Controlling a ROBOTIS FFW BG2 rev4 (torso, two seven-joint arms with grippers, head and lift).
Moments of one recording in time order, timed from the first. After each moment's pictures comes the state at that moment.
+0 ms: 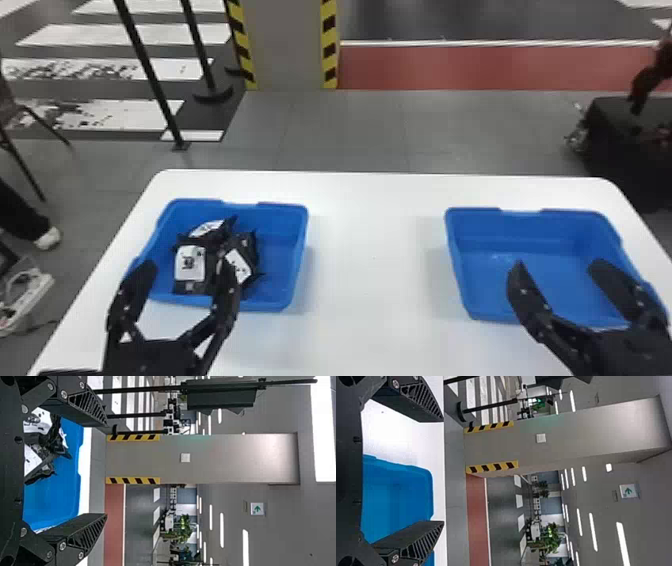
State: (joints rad) left arm 0.82 0.01 0.01 -2.24 -0.01 -0.20 0.07; right arm 0.75 -0.08 -0.05 -2.32 -0.19 0.10 0.13
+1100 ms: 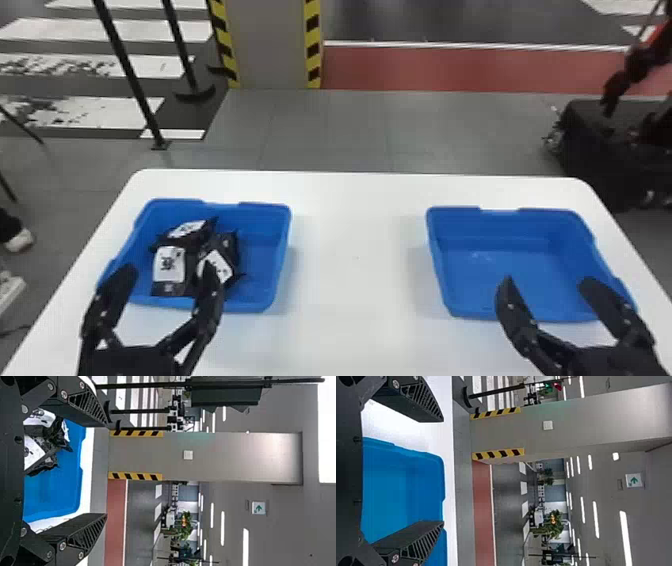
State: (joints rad) left arm 0.84 0.02 0.00 -2.27 0.00 -0.18 0.07; right arm 0.81 -0.06 -0.05 -2.33 -0.15 0.07 0.09
